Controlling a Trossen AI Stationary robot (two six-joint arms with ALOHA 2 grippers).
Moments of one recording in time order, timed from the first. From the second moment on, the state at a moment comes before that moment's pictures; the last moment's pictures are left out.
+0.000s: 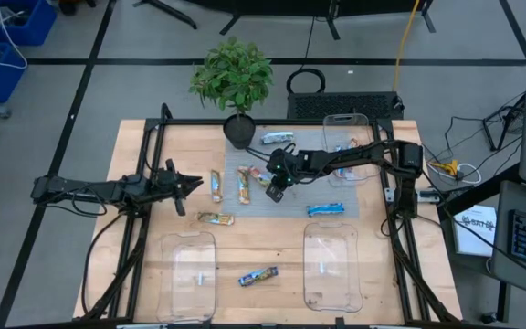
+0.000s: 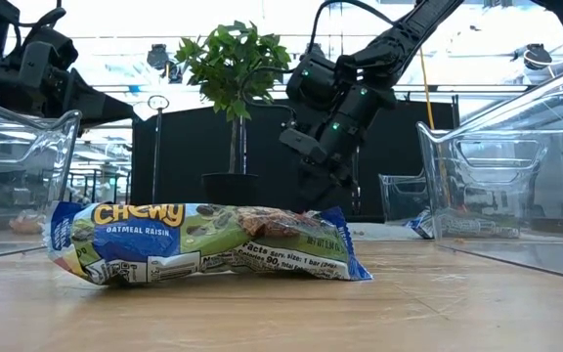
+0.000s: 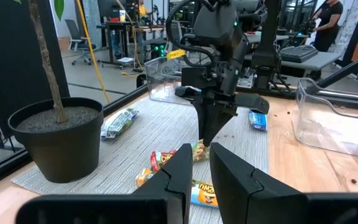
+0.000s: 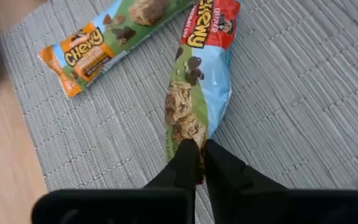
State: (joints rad) left arm -0.06 0.18 0.01 0.11 -0.37 -0.08; right arm -0.23 1.91 1.15 -0.22 -0.05 0.34
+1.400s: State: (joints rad) left arm -0.06 0.19 0.01 0.10 -0.37 -0.08; right arm -0.21 1.58 0.95 -0.11 -0.05 0.25
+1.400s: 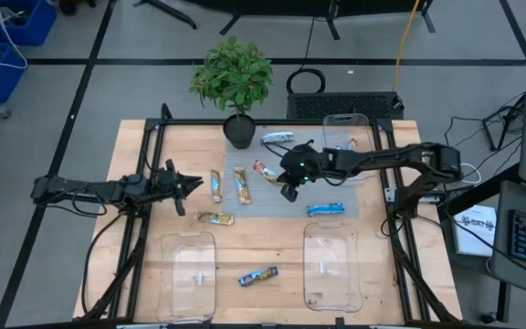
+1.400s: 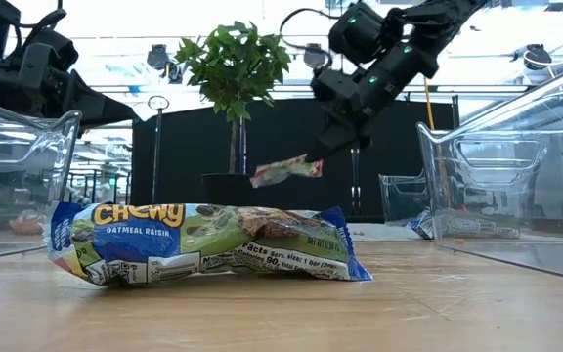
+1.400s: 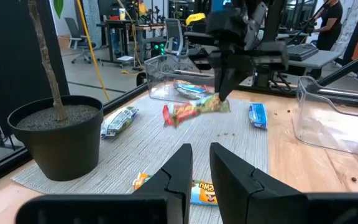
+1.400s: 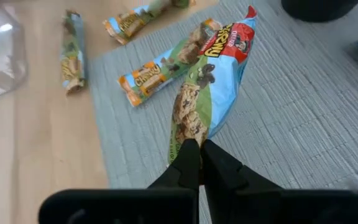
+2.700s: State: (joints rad) left arm -0.06 0.18 0.01 0.08 -0.37 -0.06; right arm -0.19 0.59 0.14 0.31 -0.34 0.19
